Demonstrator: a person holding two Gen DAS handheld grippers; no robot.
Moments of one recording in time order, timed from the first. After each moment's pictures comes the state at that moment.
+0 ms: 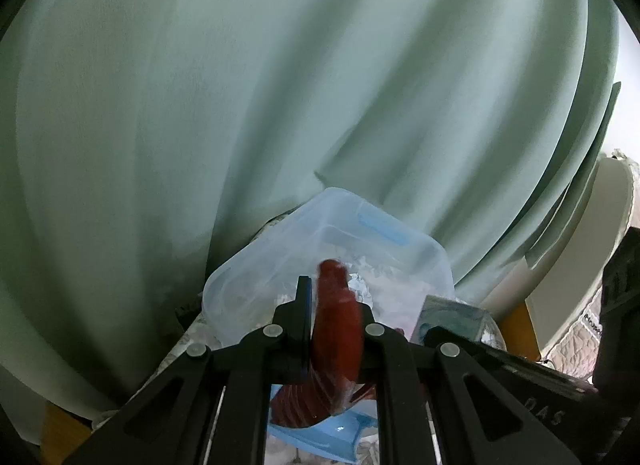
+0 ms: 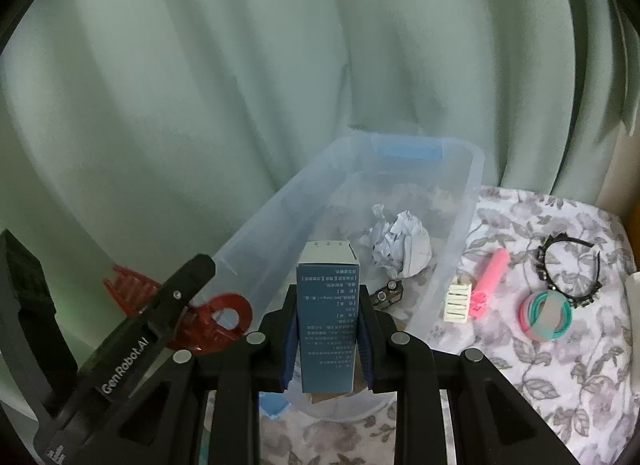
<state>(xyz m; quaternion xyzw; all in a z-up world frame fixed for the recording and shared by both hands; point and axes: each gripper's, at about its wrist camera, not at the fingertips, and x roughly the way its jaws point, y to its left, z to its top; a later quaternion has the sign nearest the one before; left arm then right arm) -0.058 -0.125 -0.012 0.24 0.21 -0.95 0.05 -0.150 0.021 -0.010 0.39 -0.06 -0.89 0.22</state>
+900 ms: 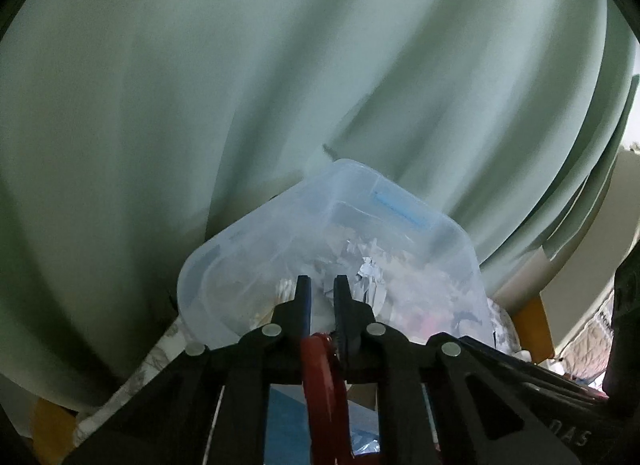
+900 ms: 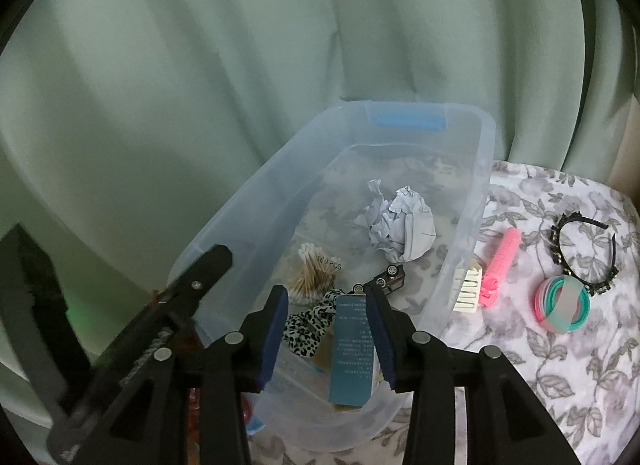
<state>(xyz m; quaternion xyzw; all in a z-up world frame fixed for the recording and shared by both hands) -0.089 -0.126 -0.044 0.26 0.23 -0.94 0.05 -0.171 0.021 -0.039 0.41 -0.07 -0.88 0.22</state>
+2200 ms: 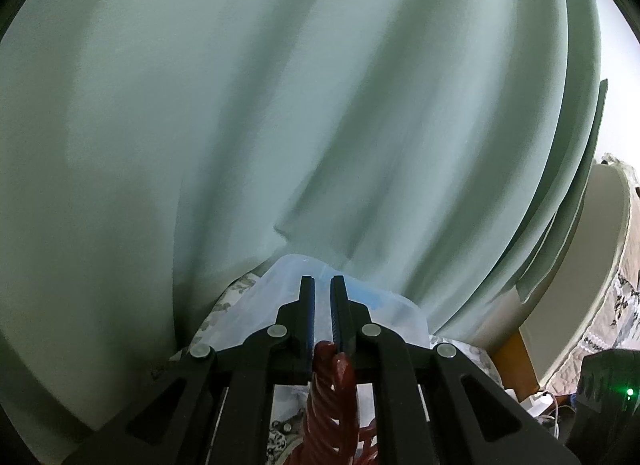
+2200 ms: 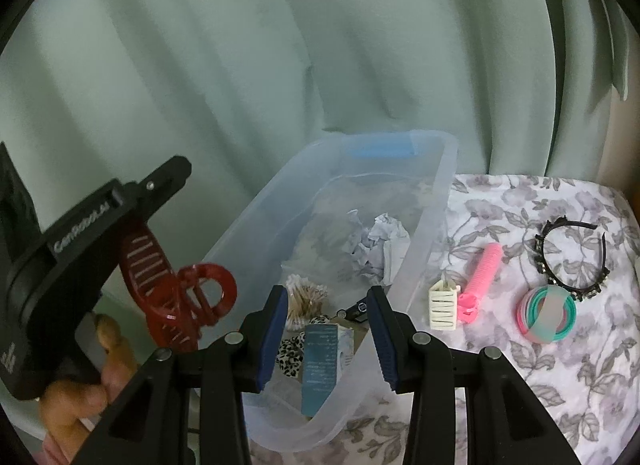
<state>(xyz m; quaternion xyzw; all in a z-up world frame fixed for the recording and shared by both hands) -0.153 -0.126 0.012 0.18 0.17 -0.97 0.02 -0.178 0.056 -0.026 0.38 -0.13 -0.89 0.21</state>
